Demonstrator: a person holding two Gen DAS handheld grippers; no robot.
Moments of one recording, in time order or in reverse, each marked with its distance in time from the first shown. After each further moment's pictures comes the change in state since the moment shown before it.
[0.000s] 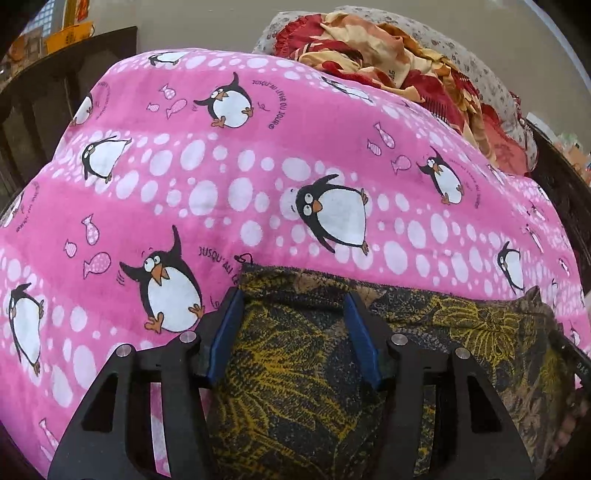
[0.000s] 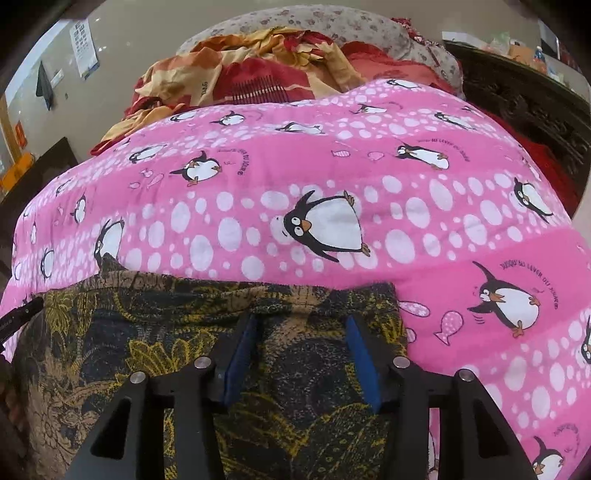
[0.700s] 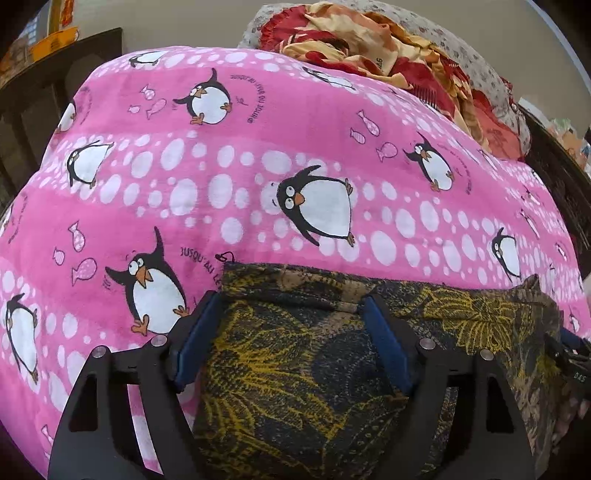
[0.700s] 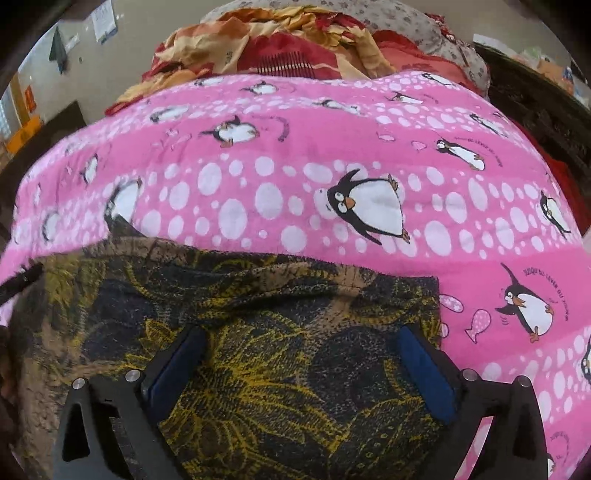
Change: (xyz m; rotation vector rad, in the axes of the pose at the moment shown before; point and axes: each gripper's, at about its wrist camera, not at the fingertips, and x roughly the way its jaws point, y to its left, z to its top) left arm 0.006 -0.016 0.004 0.054 0.042 -0.013; right arm 0.017 0.027 0.000 -0.107 0.098 -0.008
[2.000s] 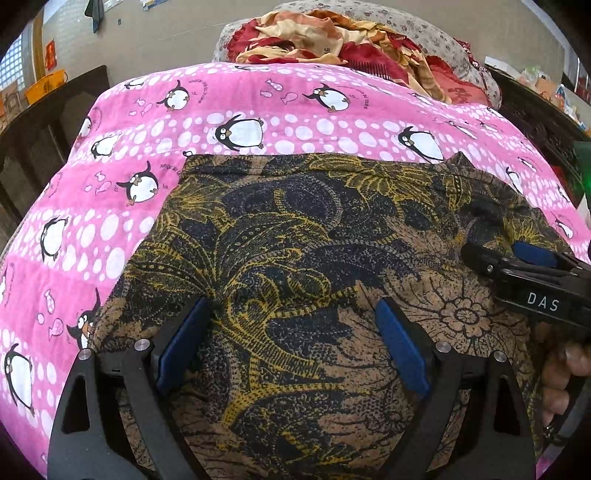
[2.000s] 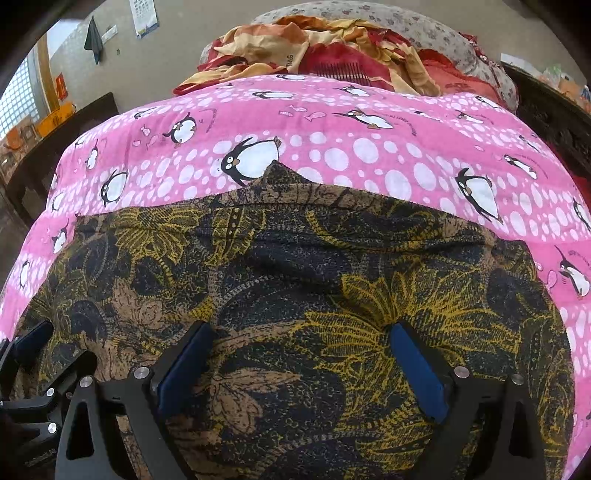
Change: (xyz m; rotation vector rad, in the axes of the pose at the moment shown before) left arm -0.059 -0.077 -0.103 0.152 -0.048 0.052; right arm -0.009 0.091 -0.033 -0.055 -0.065 0.085
